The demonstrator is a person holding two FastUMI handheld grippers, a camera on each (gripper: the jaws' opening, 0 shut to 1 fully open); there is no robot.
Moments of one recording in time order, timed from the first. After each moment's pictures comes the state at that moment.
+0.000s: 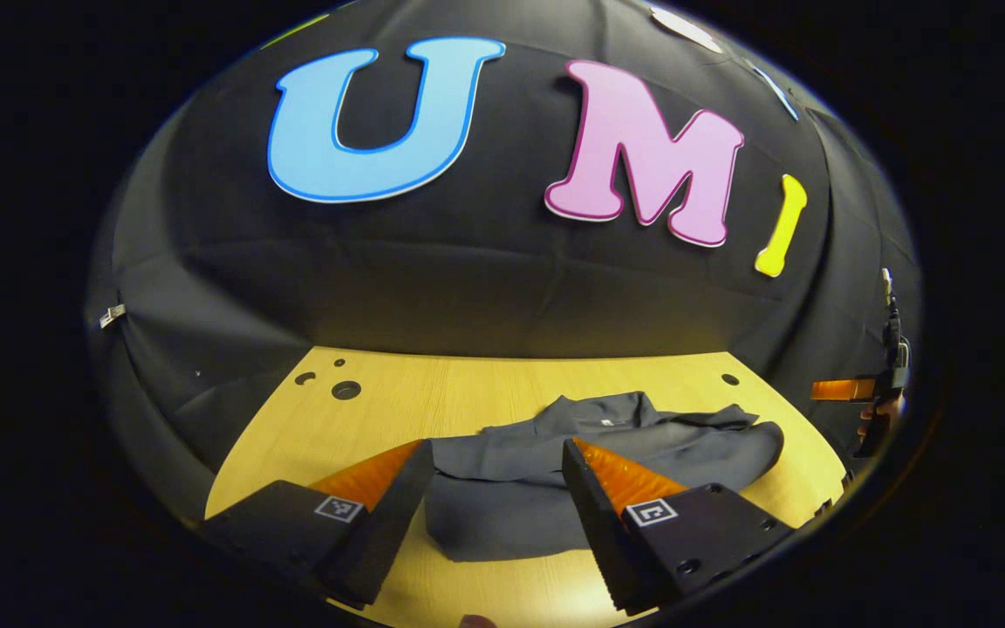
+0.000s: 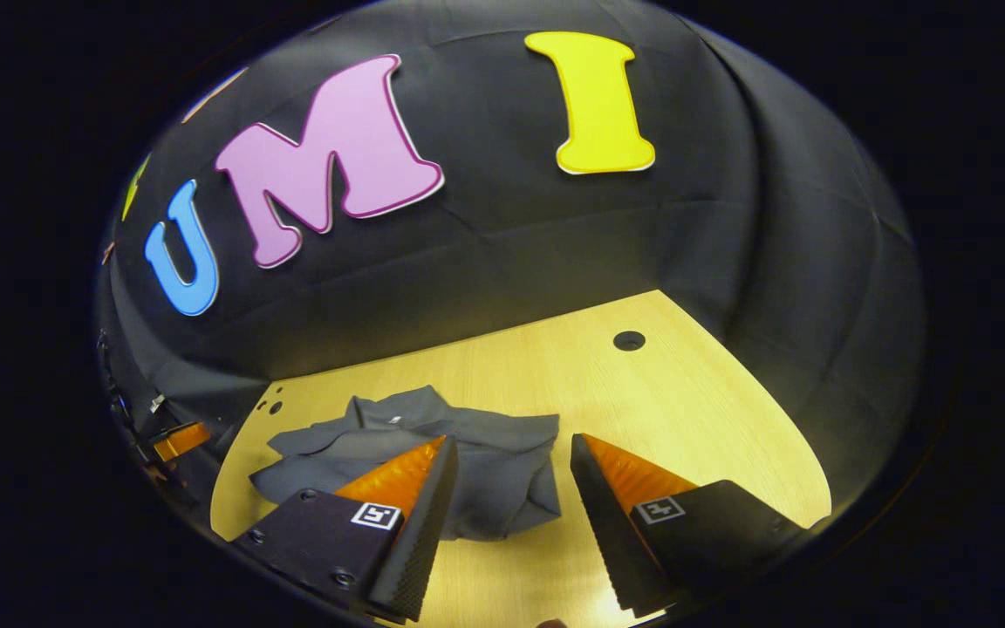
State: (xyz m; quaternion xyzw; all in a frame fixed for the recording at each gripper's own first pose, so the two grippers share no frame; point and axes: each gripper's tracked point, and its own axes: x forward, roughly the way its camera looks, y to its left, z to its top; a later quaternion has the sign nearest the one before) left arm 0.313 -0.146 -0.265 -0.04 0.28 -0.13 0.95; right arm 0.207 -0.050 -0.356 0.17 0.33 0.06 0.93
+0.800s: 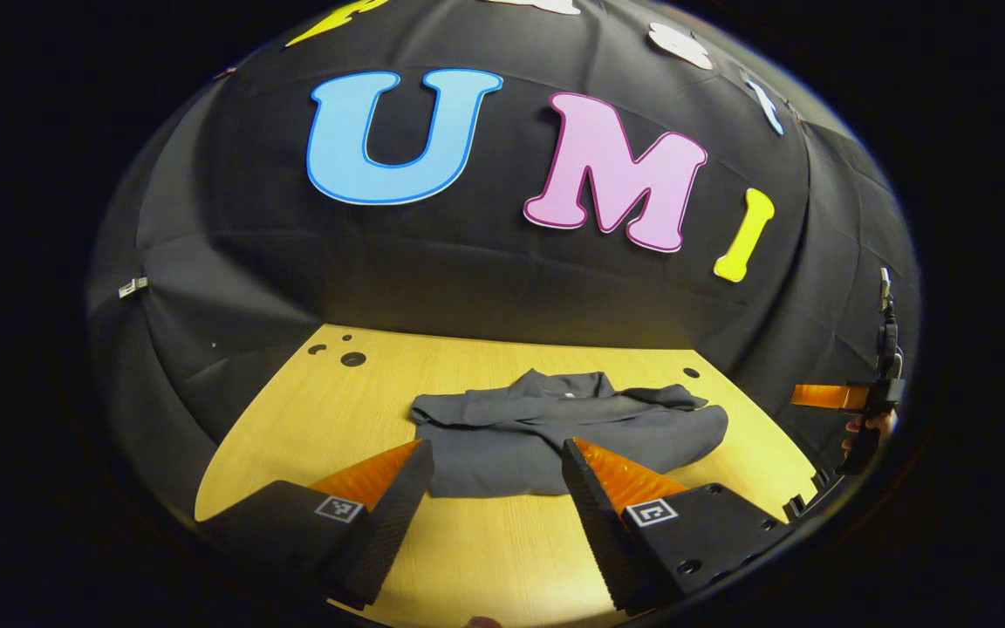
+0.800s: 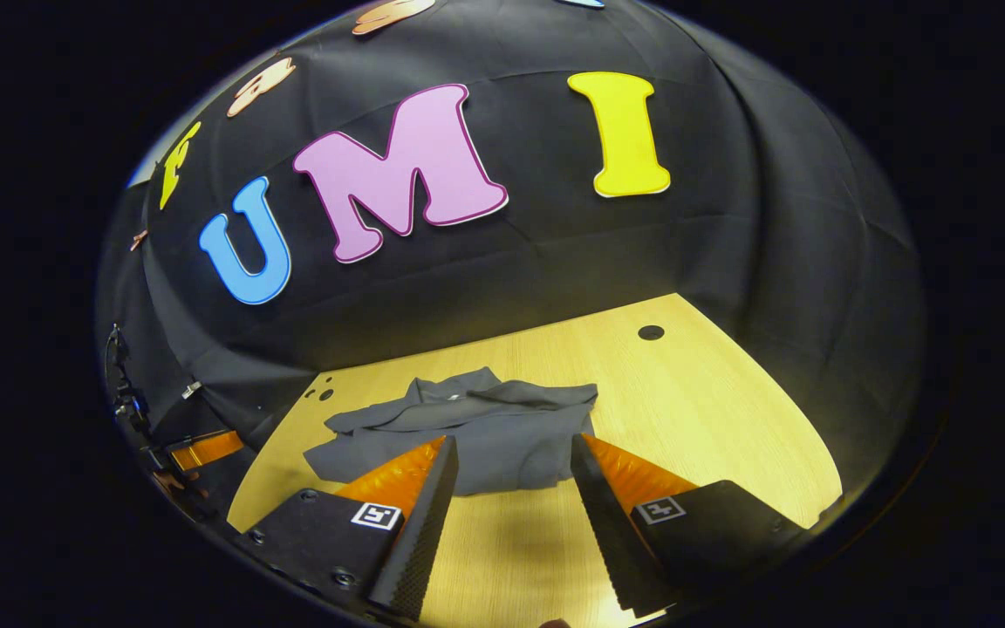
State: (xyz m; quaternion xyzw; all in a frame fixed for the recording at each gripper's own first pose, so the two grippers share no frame) left arm 0.213 -0.147 -0.245 -0.08 0.29 -0.14 0.94; right arm 0.116 -0.024 -0.308 0.18 0.31 0.09 0.93
